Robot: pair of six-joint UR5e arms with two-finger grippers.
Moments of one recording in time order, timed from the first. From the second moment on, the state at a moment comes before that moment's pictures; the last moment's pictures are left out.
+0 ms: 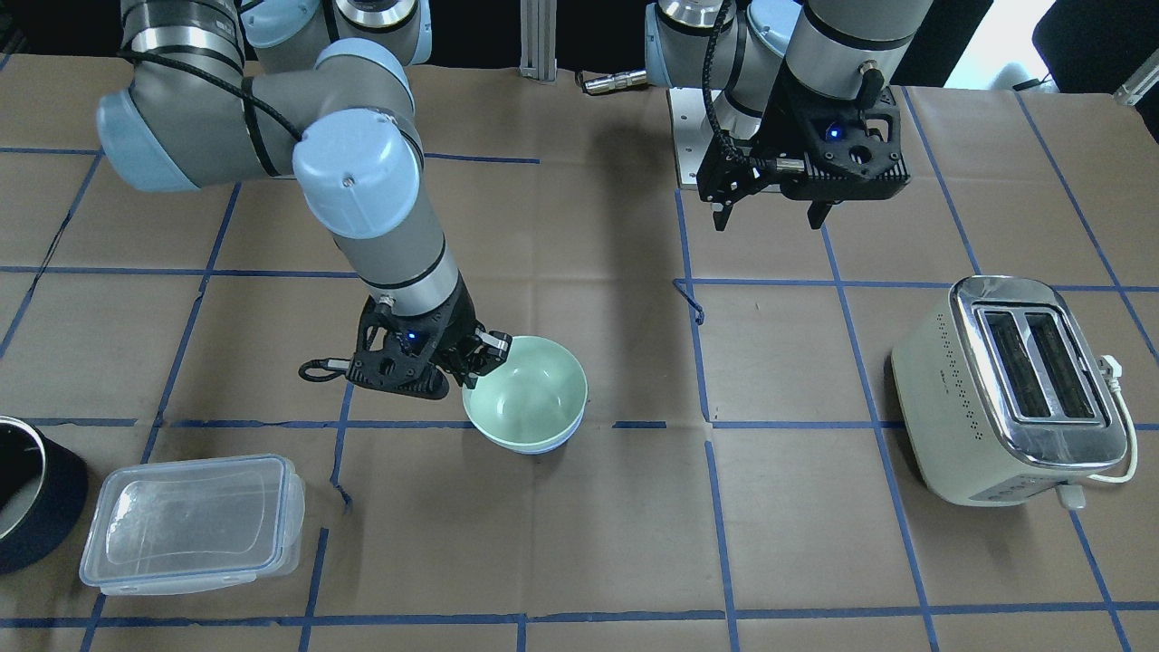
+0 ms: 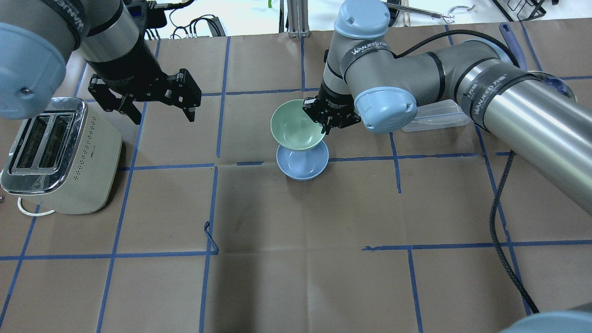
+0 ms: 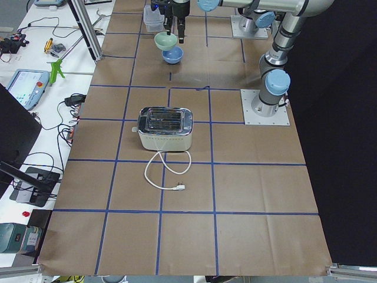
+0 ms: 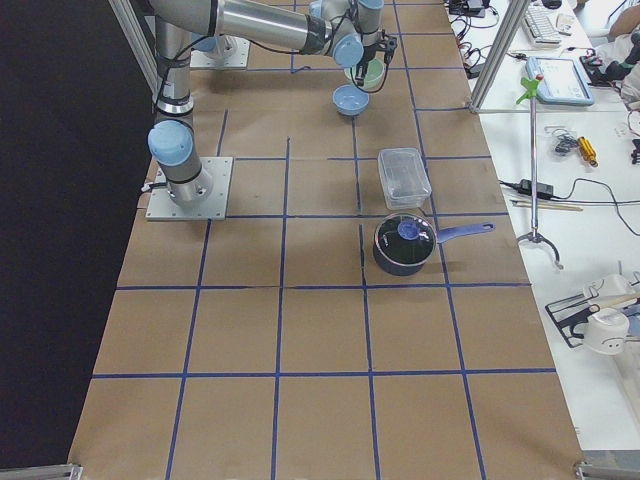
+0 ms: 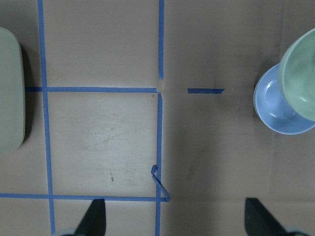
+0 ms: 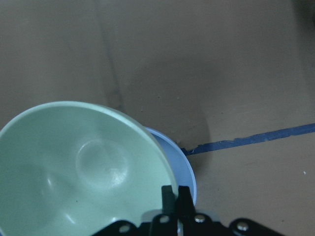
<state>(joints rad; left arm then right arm) -1.62 -1.57 -1.56 -1.59 1.59 -0.06 1.82 -1.19 1.63 -2.05 -1.44 0.48</state>
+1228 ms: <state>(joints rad) -1.62 -1.63 -1.48 -1.57 1.59 0.00 1.80 -1.18 1.65 -2.06 -1.43 0.47</state>
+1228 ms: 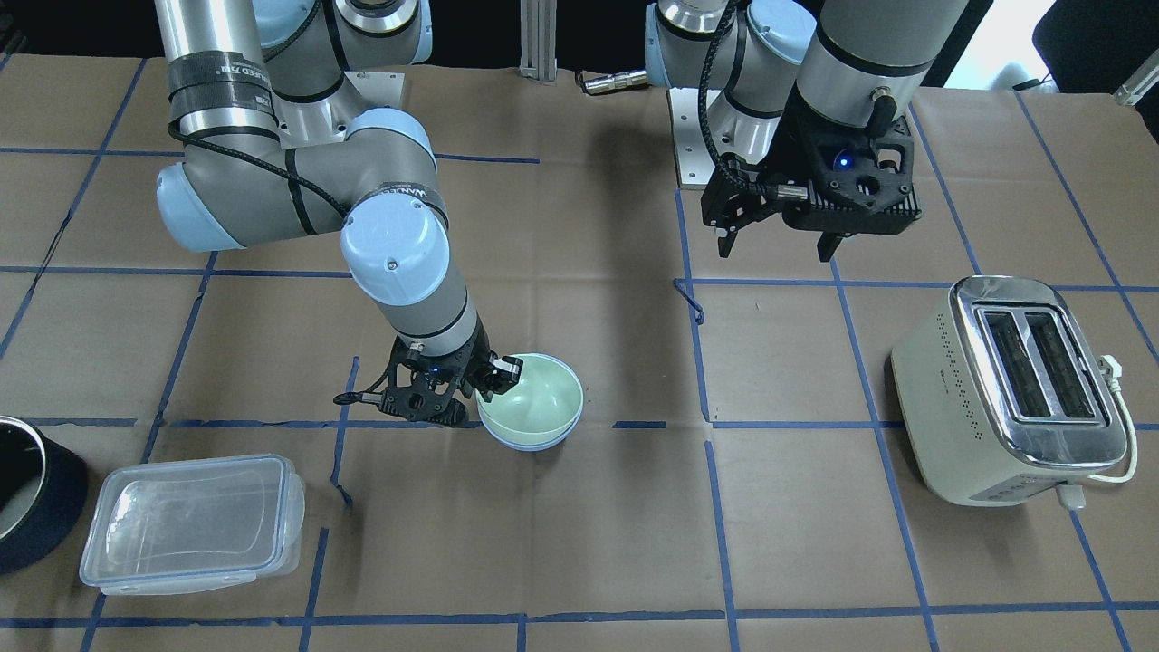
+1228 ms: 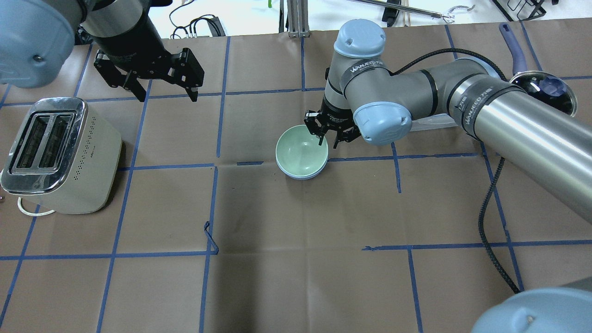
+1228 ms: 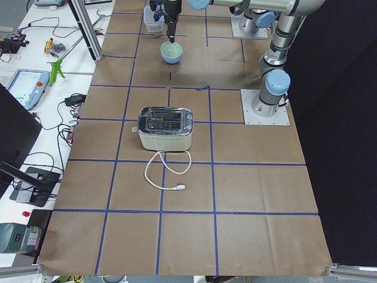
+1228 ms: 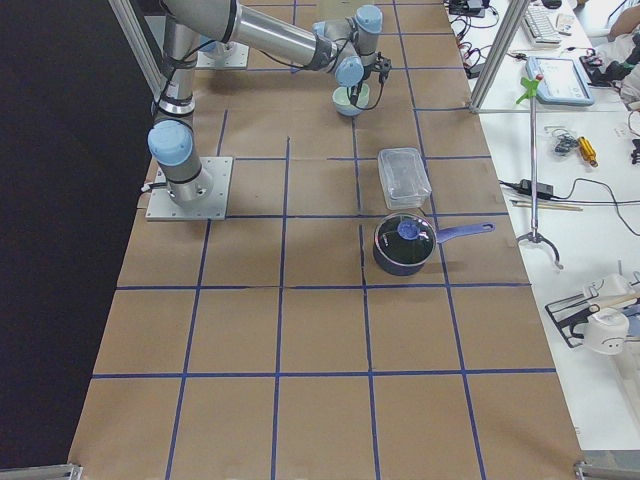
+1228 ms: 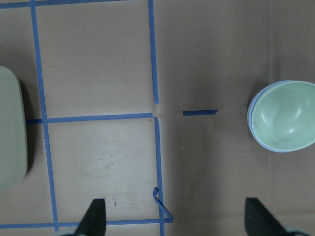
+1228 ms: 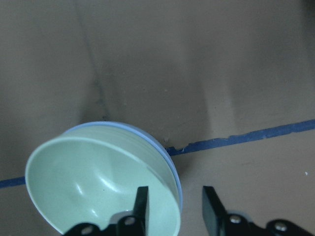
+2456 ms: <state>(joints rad) -1.62 -1.61 -1.48 -1.58 1.59 0.00 1.63 -1.49 1.46 -1.42 -1.57 0.17</state>
